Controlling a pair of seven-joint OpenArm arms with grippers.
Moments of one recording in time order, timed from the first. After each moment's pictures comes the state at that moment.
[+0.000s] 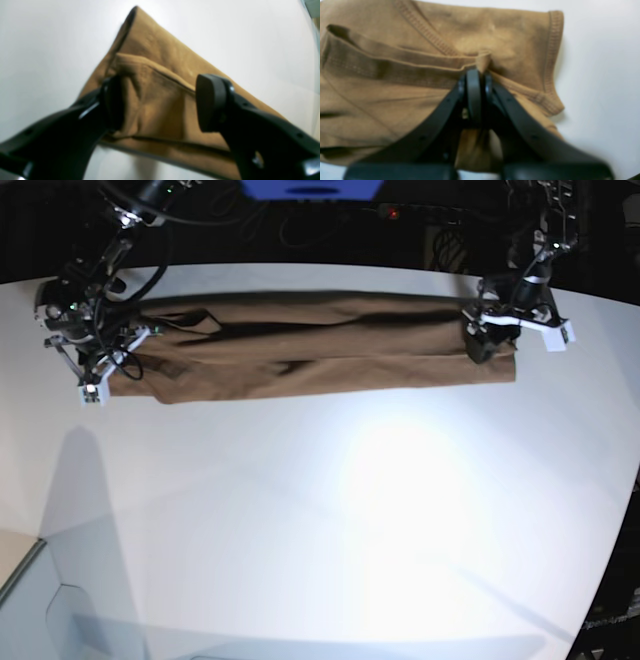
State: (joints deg) left arm 28.1 -13.0 -10.7 96.3 -51.3 0.9 20.2; right arm -4.8 -5.7 39.6 96.1 -9.9 40.0 -52.2
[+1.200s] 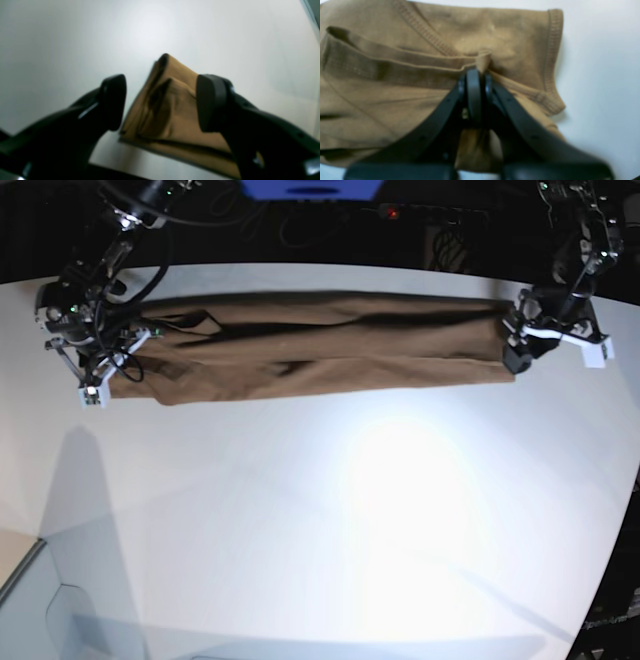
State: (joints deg) left arm 26.3 -13.2 -23.6 102.0 -49.9 -4.4 36.9; right arm -4.5 -5.5 39.4 95.8 -9.9 40.0 -52.0
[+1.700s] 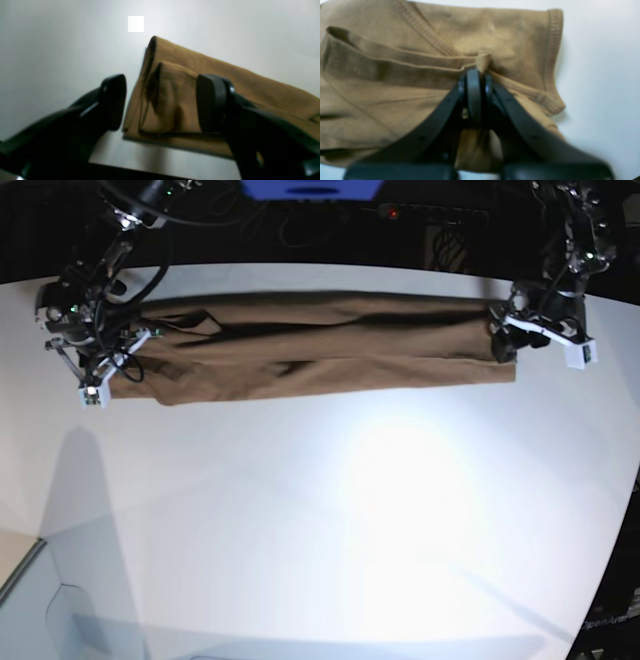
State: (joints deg) left arm 25.9 -13.3 -21.1 100.5 -40.0 -6.3 37.2; right arm -4.5 -5.6 39.4 95.8 -9.9 40.0 -52.0
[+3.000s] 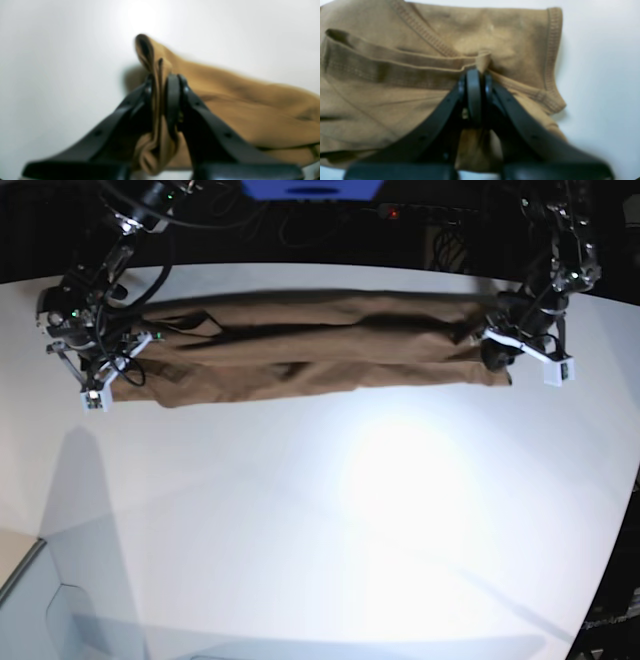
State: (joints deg) left arm 21.5 -13.5 -15.7 99.8 -39.8 -6.0 37.9; right arm -3.5 -5.7 39.2 95.5 -10.3 40.0 -52.4
